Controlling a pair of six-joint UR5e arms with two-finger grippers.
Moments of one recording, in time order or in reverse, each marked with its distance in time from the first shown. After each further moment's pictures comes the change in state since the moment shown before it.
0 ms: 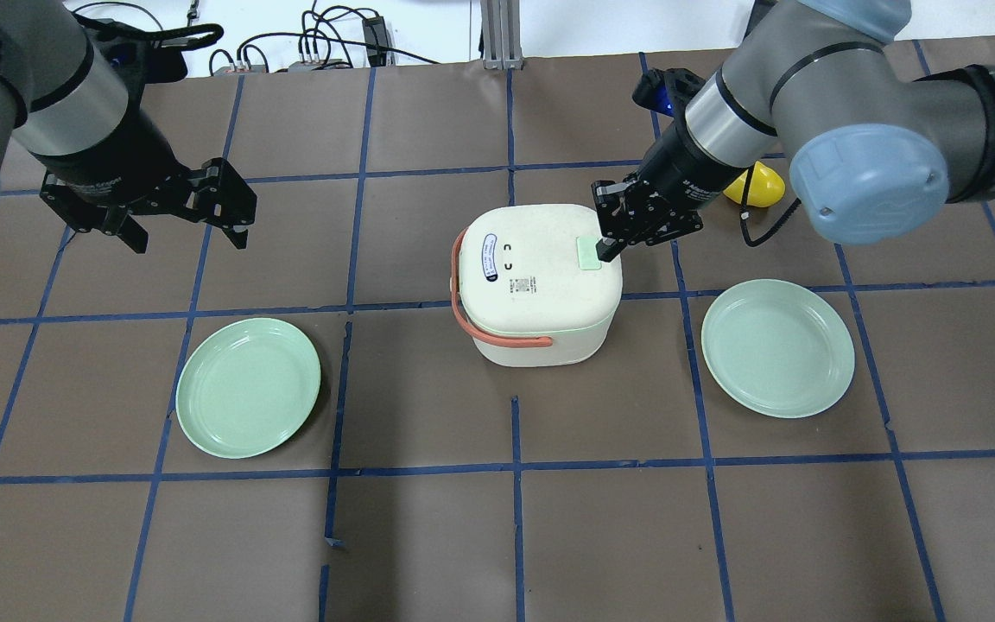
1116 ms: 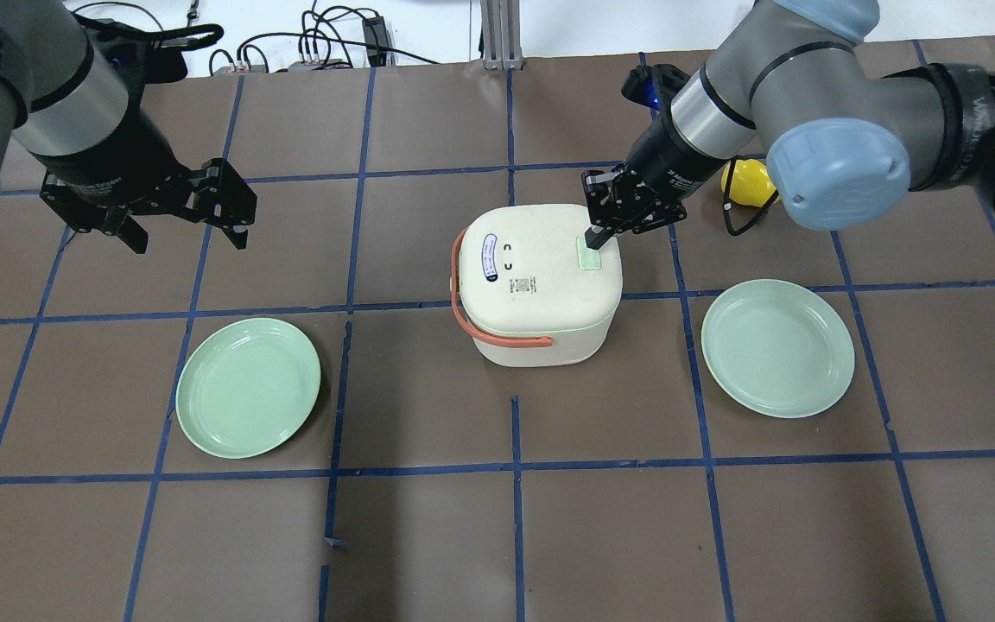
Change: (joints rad) left arm 0.000 0.000 0.000 -0.001 0.000 0.000; right arm 0.003 0.063 -0.025 -0.043 0.024 0.003
